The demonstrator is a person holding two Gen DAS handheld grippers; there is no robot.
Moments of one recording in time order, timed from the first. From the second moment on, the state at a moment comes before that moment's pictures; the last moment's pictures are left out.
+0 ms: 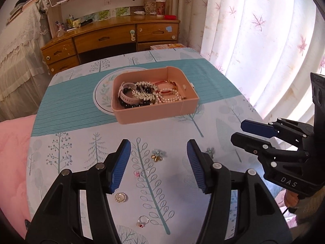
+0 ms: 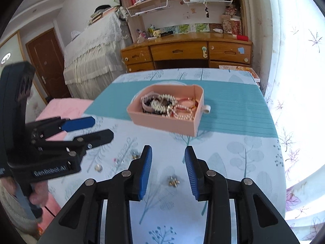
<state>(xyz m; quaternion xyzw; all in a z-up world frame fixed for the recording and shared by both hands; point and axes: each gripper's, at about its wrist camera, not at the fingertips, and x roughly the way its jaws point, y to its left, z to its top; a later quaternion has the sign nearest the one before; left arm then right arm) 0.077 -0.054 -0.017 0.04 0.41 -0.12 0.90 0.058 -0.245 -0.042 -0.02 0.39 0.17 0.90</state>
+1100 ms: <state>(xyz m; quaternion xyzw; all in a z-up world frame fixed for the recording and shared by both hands) 0.138 -0.048 -0.117 0.05 0.49 -0.15 0.86 0.097 -0.208 -0.139 -0.12 0.44 0.22 0.86</state>
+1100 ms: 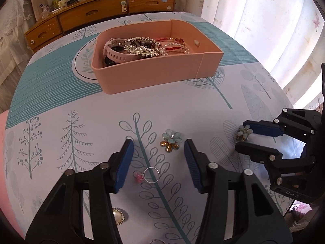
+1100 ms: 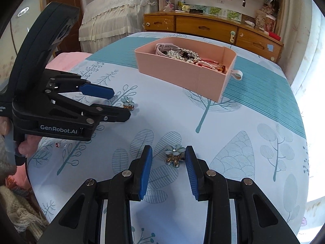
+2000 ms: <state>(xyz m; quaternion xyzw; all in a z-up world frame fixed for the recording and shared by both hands) 0.127 -0.057 0.007 0.07 0.37 -0.15 0.91 0.106 -0.223 -0.039 -0.07 0.35 0.22 0.91</state>
